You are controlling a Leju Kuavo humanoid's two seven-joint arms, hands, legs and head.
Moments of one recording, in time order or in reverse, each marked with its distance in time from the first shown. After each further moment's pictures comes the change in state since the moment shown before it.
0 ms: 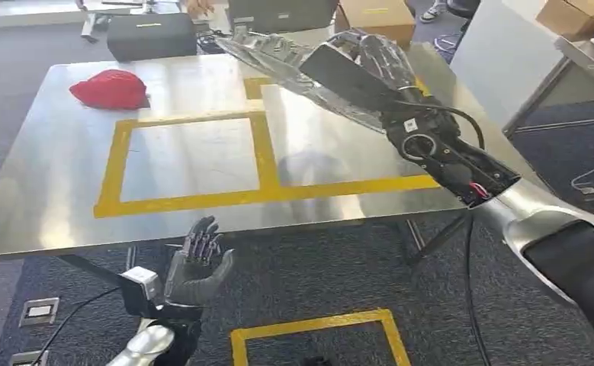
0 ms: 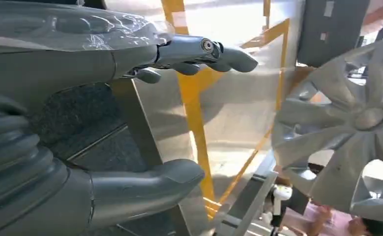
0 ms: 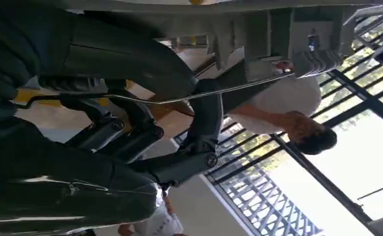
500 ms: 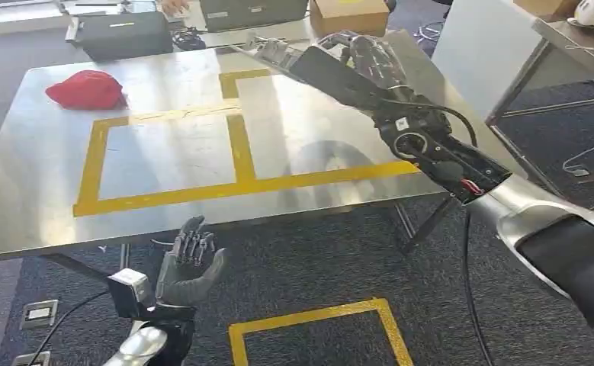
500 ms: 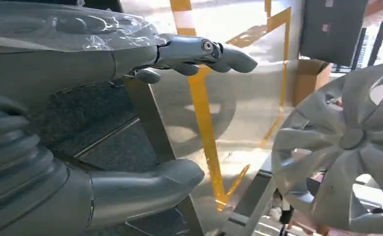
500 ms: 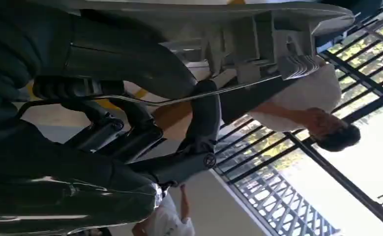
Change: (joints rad) left arm -0.010 0.002 0.001 -0.008 0.002 0.003 0.000; right arm -0.003 -0.002 0.011 -0.007 0.000 -0.001 0.011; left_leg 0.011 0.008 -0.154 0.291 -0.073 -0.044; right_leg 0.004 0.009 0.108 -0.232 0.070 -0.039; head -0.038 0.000
